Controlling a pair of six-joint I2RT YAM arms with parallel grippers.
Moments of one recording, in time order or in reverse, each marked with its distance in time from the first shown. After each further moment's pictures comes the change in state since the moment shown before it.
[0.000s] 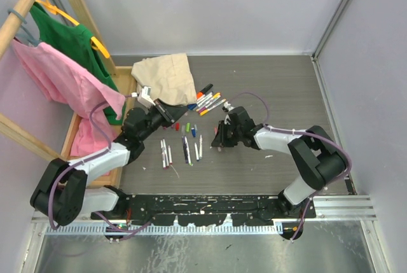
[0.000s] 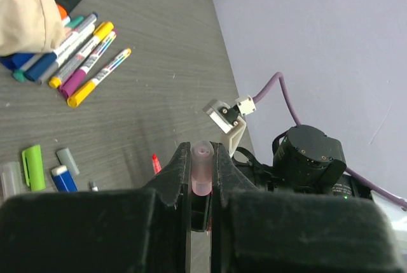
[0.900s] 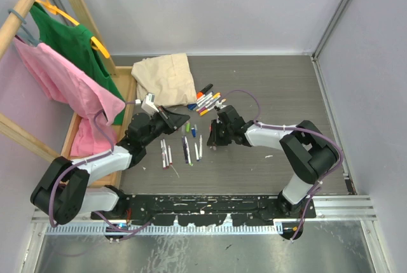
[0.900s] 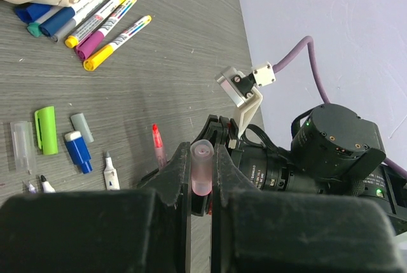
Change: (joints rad) left arm -0.054 0.024 -0.055 -0.017 -0.043 -0.019; right arm 0.087 0.095 0.110 -0.075 0.140 0.006
